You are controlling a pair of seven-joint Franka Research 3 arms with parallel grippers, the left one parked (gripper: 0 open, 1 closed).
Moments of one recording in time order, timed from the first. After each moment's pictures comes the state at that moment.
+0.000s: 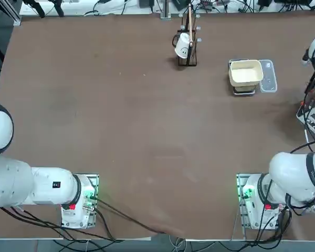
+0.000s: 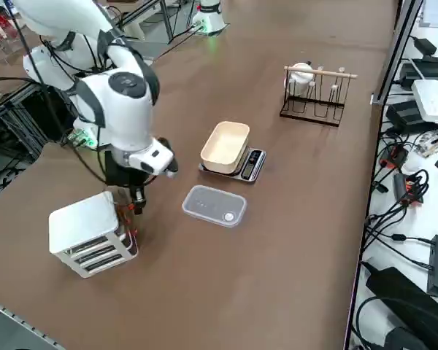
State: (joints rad) arm -0.51 0.21 0.01 -2.14 -0.35 2.23 -1.08
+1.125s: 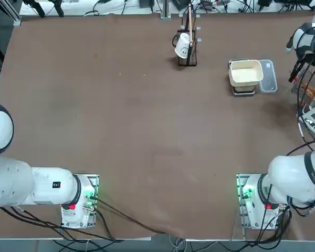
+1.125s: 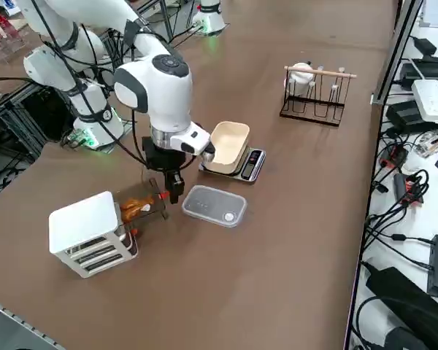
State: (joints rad) arm -0.39 0.26 0.02 -2.05 -0.28 2.19 -0.99
